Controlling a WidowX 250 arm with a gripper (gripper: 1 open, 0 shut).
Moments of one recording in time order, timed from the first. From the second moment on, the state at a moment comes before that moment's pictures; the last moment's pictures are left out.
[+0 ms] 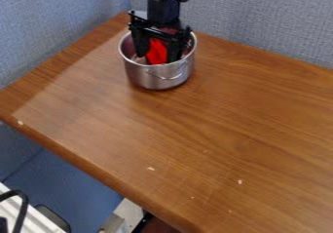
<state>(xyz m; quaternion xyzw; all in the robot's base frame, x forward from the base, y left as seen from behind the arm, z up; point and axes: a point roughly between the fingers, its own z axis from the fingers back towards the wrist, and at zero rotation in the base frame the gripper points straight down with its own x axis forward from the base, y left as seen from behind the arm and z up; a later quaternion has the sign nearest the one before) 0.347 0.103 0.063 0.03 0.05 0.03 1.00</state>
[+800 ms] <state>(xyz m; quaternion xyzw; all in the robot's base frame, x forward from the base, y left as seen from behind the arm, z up) 0.336 0.098 0.133 0.04 -0.02 0.05 1.00</state>
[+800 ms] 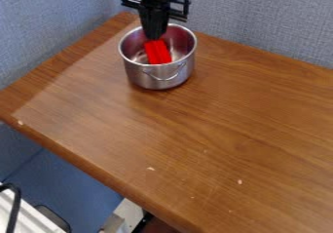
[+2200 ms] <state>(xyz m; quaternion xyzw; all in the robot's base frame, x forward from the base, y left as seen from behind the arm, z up) 0.328 0.085 0.097 0.05 0.01 0.03 1.00</state>
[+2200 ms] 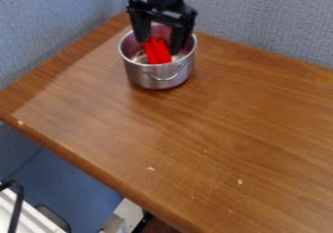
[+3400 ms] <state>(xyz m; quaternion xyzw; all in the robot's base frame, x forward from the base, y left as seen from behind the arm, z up) 0.330 0.089 0.102 0.05 -0.01 0.04 1.00</state>
